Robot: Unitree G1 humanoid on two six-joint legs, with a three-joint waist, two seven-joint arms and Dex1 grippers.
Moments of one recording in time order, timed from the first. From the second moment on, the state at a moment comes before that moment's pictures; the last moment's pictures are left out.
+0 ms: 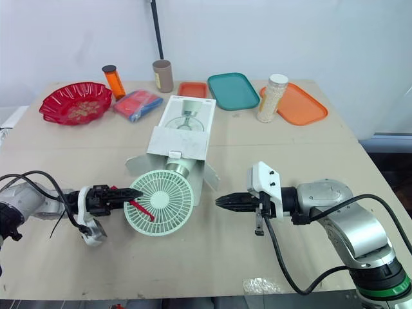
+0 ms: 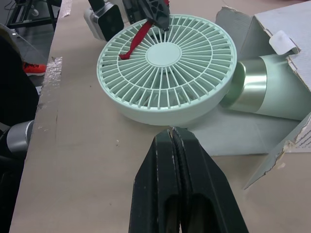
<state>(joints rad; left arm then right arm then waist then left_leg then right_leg) -0.68 1.05 -0.77 0.49 1.45 -0.99 1.11 -0.24 -0.86 0.01 -0.49 0.55 0.54 1.12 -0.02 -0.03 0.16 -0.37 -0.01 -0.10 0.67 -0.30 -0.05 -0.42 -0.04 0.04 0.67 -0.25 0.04</state>
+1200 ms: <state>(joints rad) 0.23 1.31 -0.17 -0.11 0.17 -1.05 0.14 -0.29 -0.86 0.11 -0.37 0.48 0.44 1.24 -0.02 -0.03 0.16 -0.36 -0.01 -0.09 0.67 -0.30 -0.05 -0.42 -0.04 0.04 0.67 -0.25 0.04</state>
